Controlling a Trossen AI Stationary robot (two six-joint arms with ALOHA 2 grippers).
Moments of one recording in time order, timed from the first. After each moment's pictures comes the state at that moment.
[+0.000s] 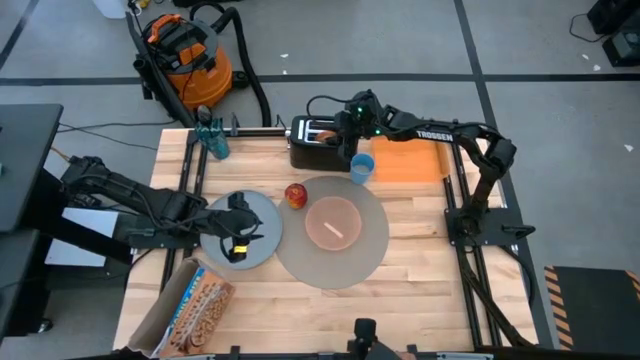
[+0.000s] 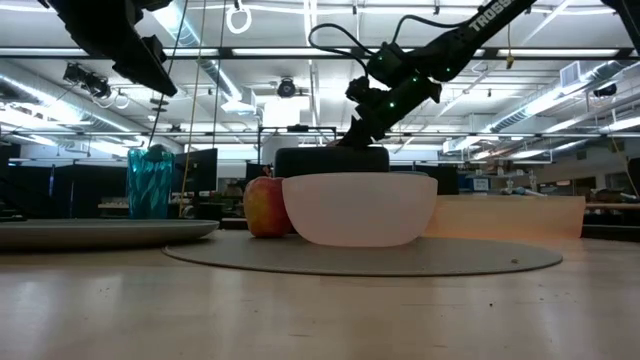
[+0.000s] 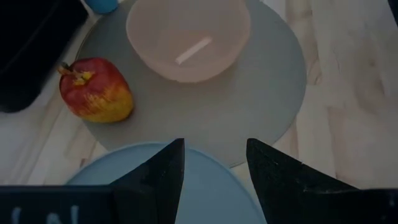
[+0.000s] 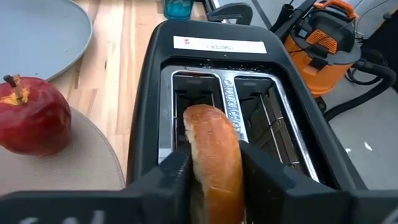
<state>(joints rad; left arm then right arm) -0.34 0.96 0.73 -0.54 -0.34 -0.34 -0.62 1.76 1.26 -0.11 -0.29 -0.39</state>
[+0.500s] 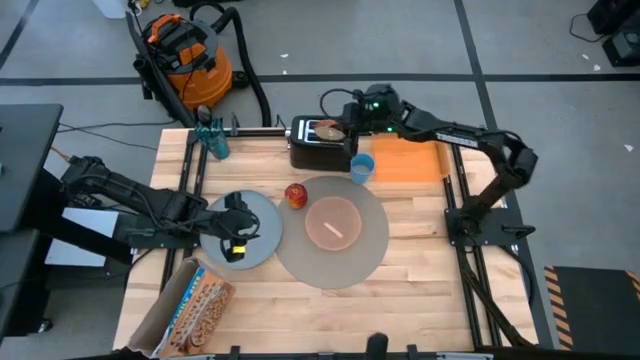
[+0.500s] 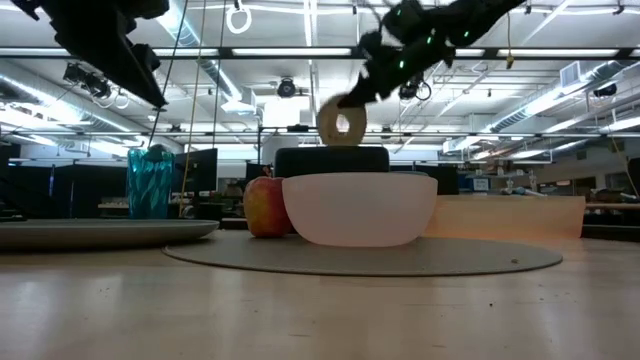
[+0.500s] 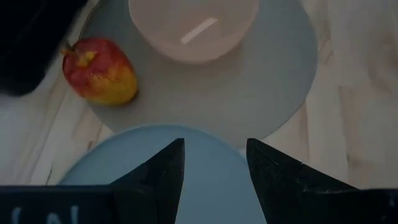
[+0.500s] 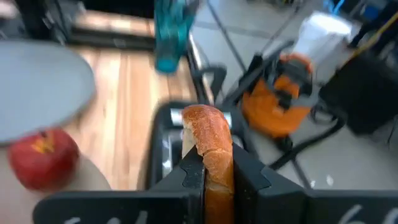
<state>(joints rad) -0.34 0.96 0.73 -0.62 -0.34 -0.36 -0.57 1.57 1.26 -0.10 -0.22 -0.40</state>
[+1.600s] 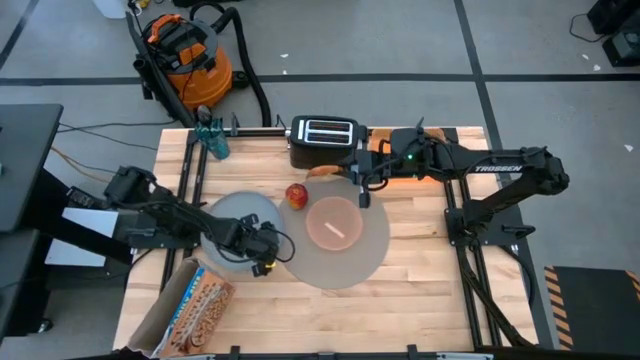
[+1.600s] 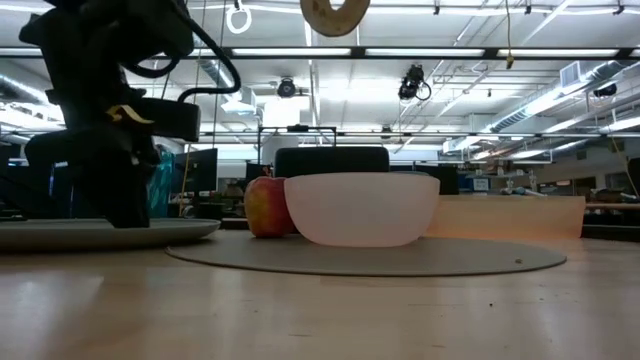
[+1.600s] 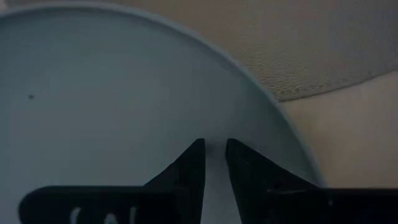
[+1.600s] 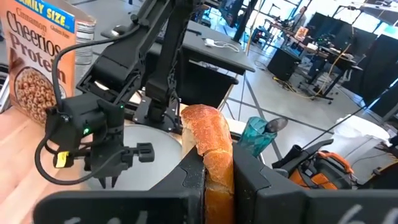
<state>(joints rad) -0.35 1.57 0.73 -0.47 -0.28 -0.62 -0.05 1.31 1.26 -0.14 0.01 -0.36</state>
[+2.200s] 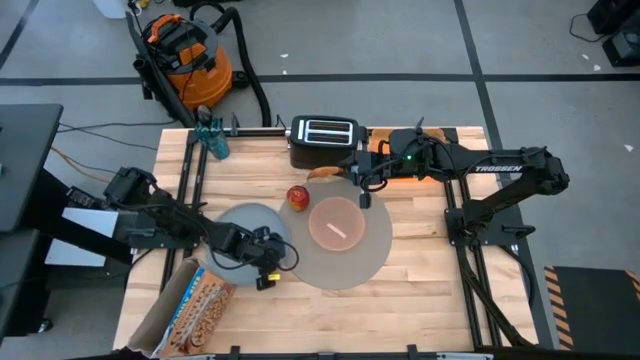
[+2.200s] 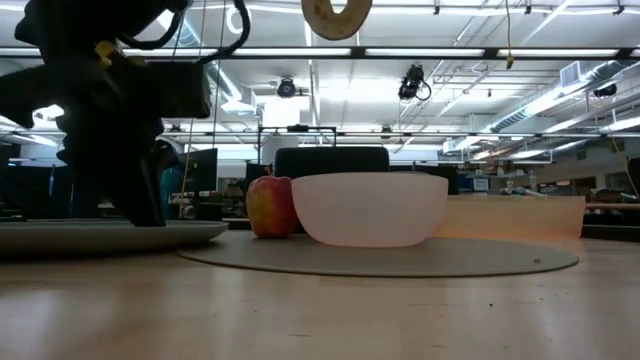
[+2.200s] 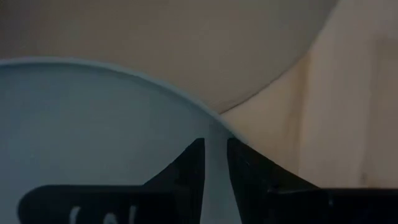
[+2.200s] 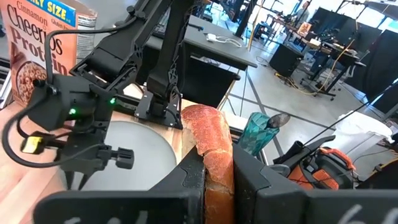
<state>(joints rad) -0.40 1.57 0.73 -0.22 -0.17 -0.56 -0.05 1.31 1.26 -0.16 0.01 -0.36</state>
